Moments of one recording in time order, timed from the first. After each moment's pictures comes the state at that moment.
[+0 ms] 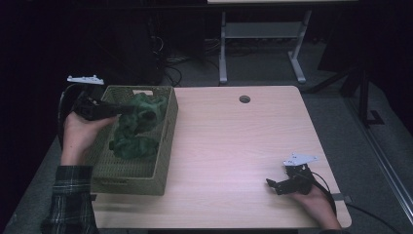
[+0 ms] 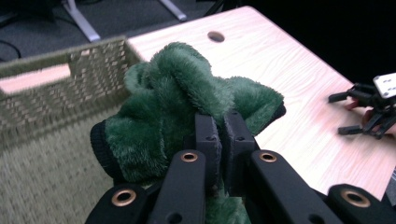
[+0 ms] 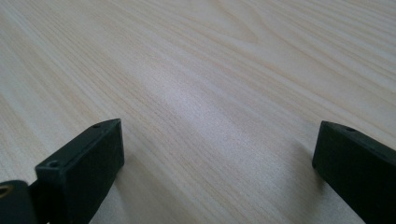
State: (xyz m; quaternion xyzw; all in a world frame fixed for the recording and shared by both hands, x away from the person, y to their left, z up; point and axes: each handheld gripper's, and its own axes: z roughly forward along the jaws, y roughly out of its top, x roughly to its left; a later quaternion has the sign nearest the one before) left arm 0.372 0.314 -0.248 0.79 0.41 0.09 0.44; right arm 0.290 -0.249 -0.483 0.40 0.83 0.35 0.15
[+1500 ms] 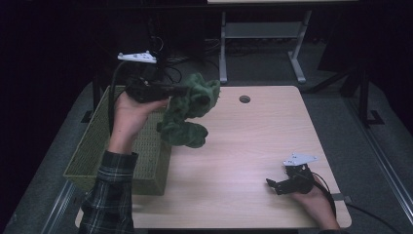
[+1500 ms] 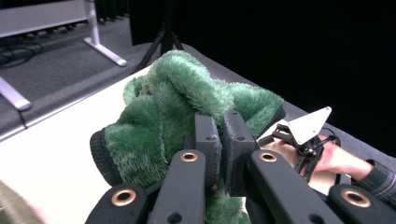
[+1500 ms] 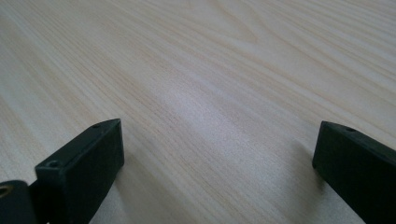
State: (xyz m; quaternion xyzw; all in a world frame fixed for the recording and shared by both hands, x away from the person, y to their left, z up) left arm 0.380 0.177 -0.209 0.80 0.29 0.06 0.52; right arm 0.291 -0.249 -0.483 0.40 0.83 0.35 0.15
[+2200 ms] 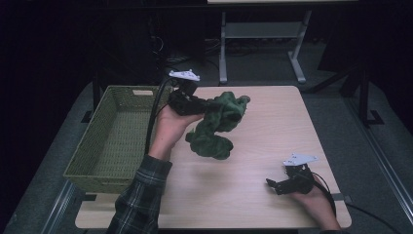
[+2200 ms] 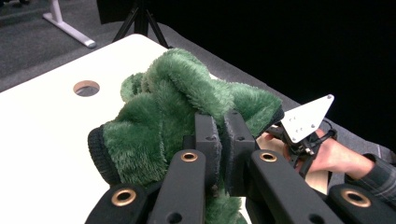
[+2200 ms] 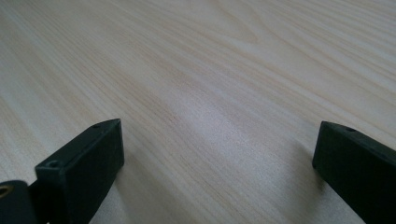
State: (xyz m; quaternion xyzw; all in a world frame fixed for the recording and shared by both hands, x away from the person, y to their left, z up) left arm 0.393 0.100 -0.266 0.82 0.28 0.01 0.50; right arm 0.290 -0.249 -0.483 0.40 0.83 0.35 0.15
